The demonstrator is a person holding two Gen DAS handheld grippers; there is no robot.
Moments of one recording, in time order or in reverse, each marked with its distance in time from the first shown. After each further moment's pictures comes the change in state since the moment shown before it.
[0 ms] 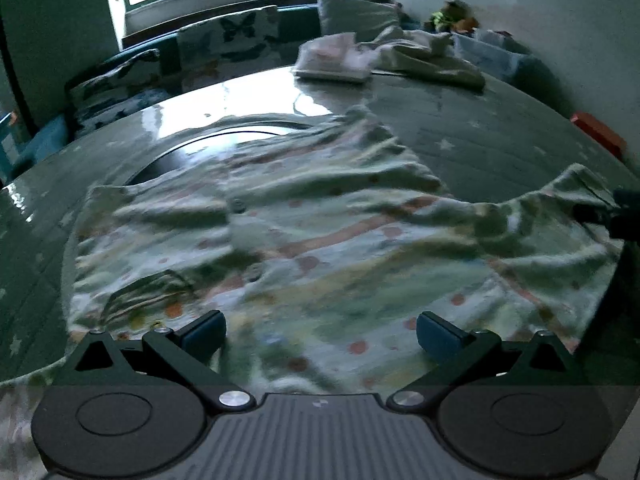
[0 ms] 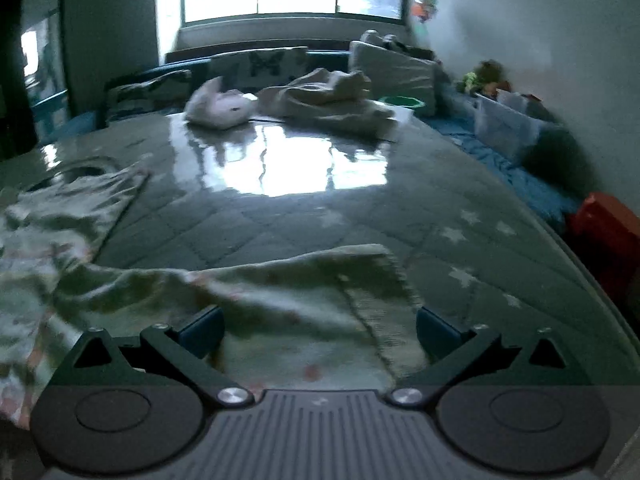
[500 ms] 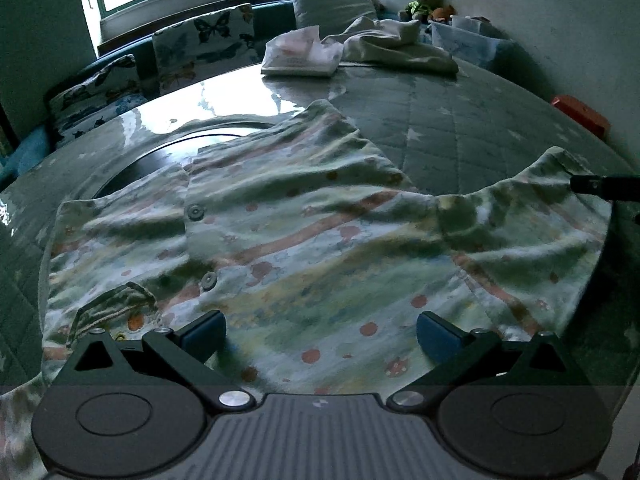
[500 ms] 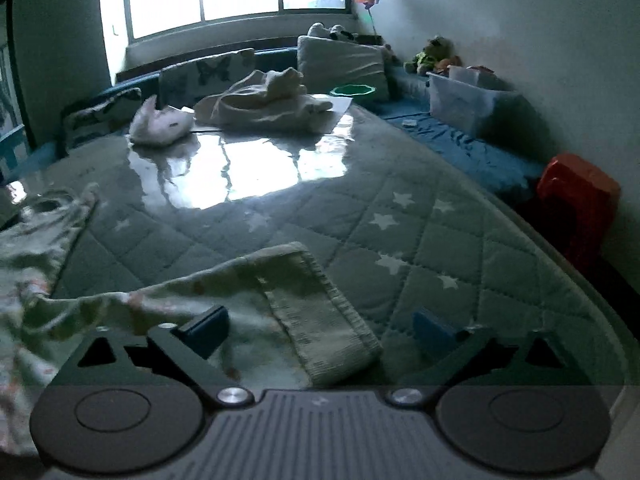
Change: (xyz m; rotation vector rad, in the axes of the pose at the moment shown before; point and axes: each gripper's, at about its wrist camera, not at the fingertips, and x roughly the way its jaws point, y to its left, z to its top) left arm 0.006 -0.021 0.006 0.042 0.016 -0.025; right arm -0.002 -0.033 0.000 0.129 0.026 -0.043
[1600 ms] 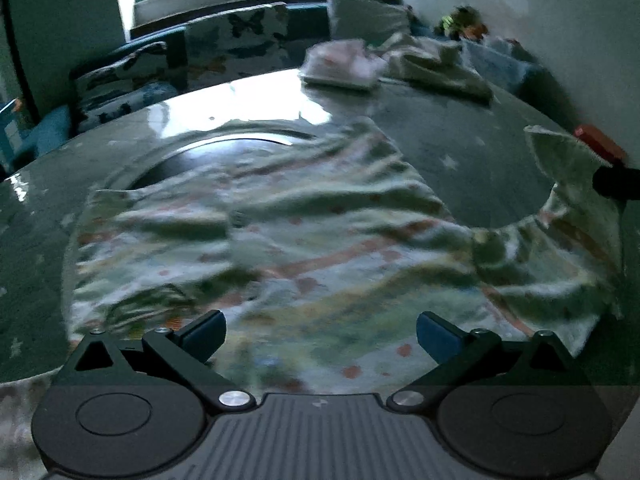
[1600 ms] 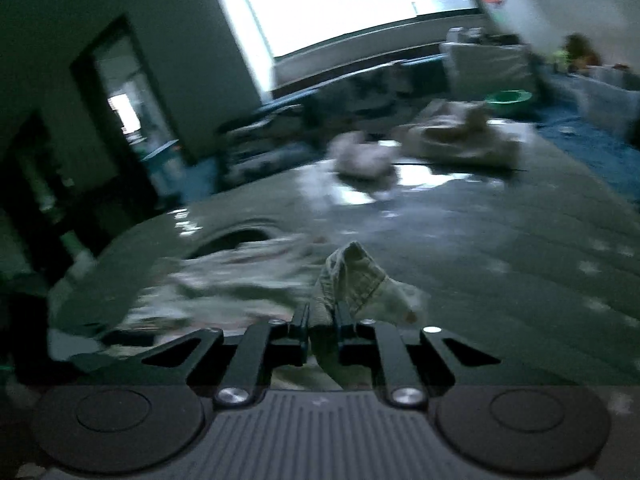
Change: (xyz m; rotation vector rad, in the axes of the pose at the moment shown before) left arm -0.016 0.037 0.008 -0.122 -0.025 0.042; right arm -0.064 0.092 0.041 -0.053 -0.005 0.552
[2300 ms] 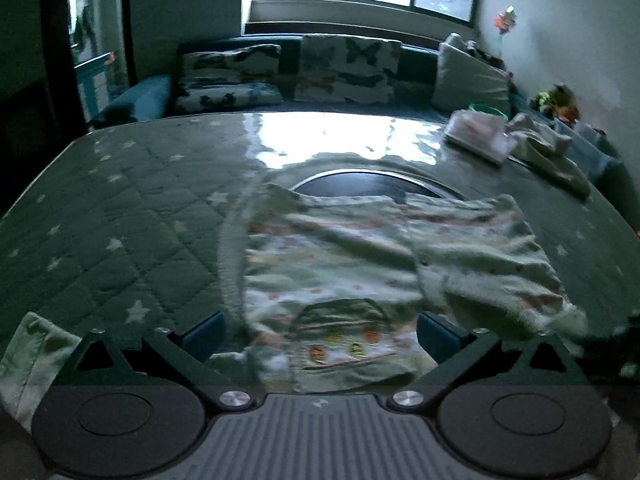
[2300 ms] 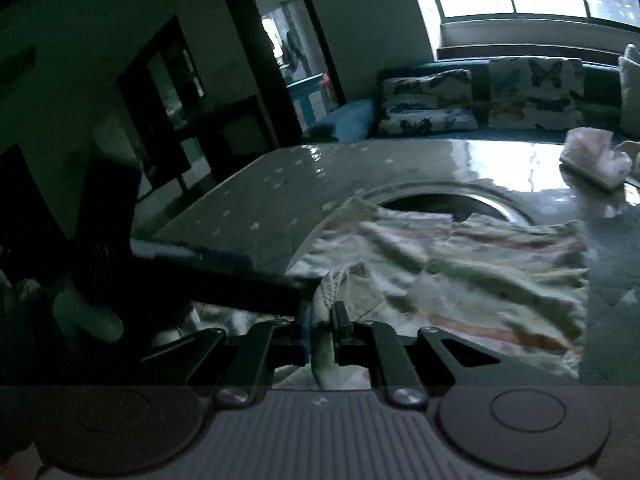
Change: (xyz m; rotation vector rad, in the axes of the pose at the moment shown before) left arm -0.039 0.115 -0.012 -0.272 -0.086 0.137; right arm 0.090 0.162 -0.023 -0.290 0.161 0.307
